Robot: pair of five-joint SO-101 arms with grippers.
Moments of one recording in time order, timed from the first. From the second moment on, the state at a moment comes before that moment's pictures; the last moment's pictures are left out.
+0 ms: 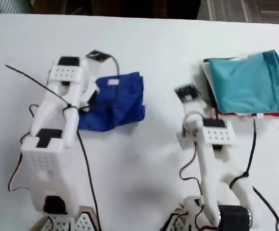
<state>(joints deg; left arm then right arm) -5.6 28.6 -10.7 82.7 -19.2 -4.7 -21.9 45.0 61.0 23.5</state>
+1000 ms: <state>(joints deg) -41.8 13.3 -15.6 90.2 -18.2 -33.7 17.0 -14.6 68.5 17.7</state>
